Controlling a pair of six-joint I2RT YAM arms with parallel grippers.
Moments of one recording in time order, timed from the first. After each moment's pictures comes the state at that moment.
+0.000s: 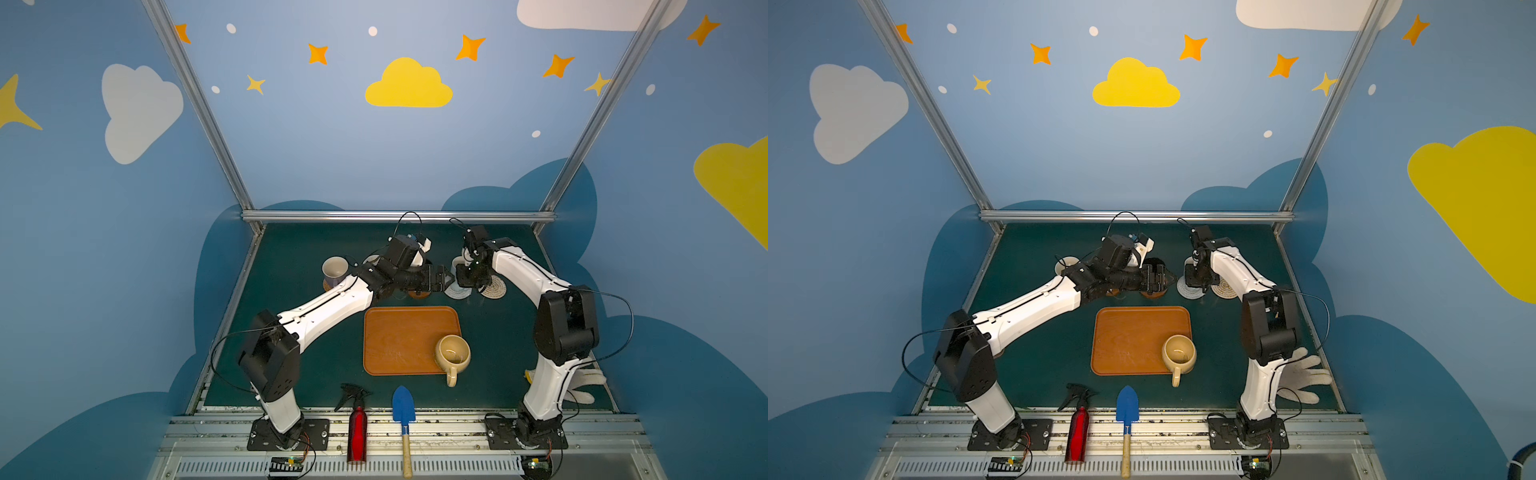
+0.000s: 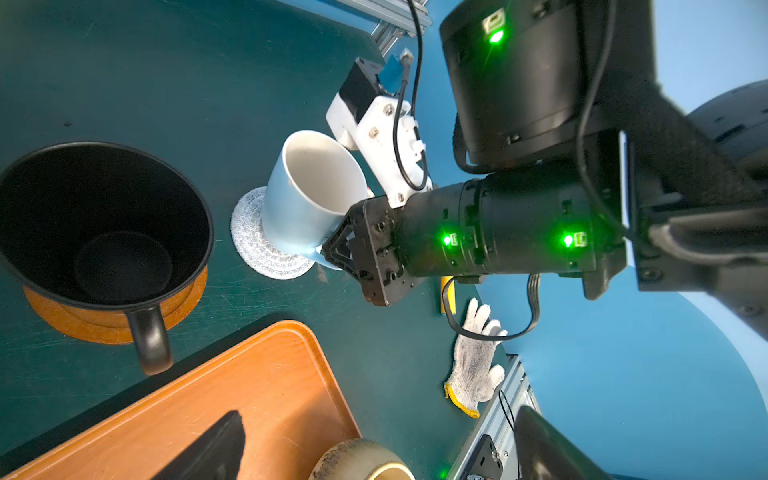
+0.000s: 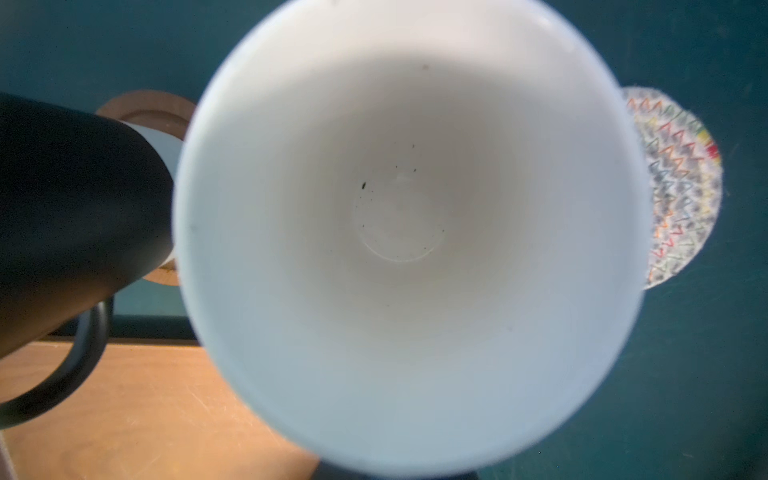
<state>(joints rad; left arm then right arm) -0.74 1.73 1.46 -0.31 0.32 -0.66 0.32 1.90 1.54 -0.94 0.01 0.25</state>
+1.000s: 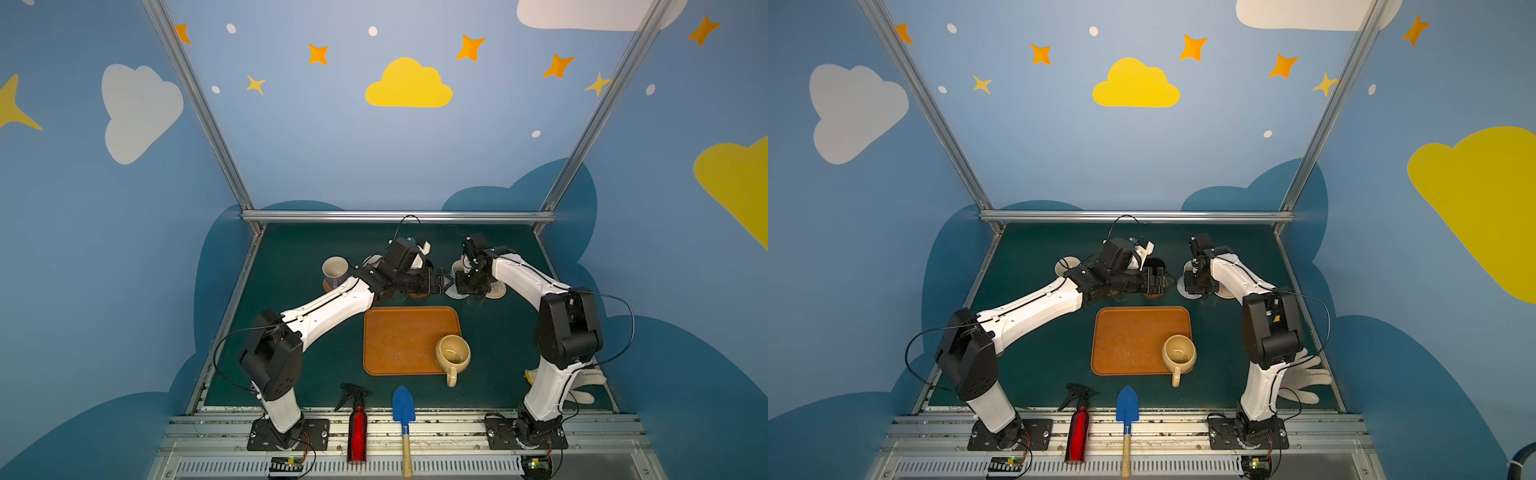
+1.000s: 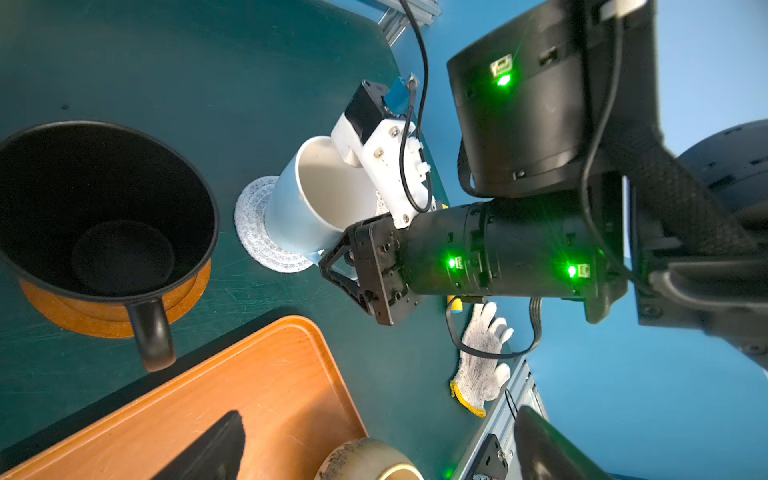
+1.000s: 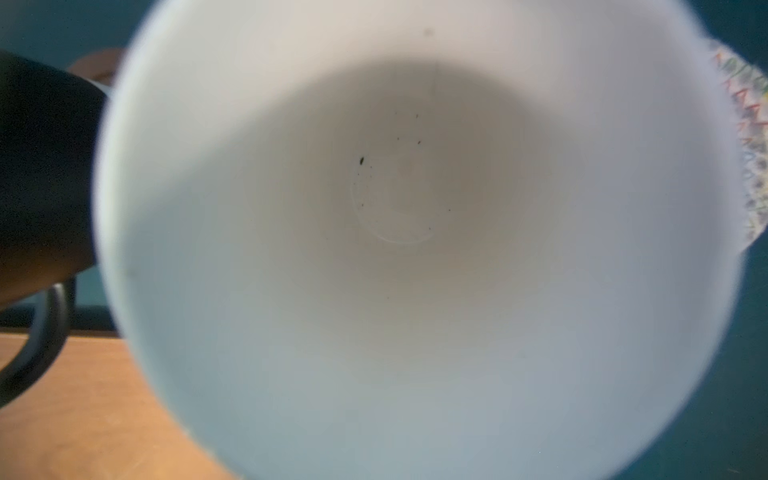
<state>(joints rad) -0.73 1.74 1.42 -0.29 0.32 -0.66 0.33 1.86 1.43 -0.85 0.00 0.27</state>
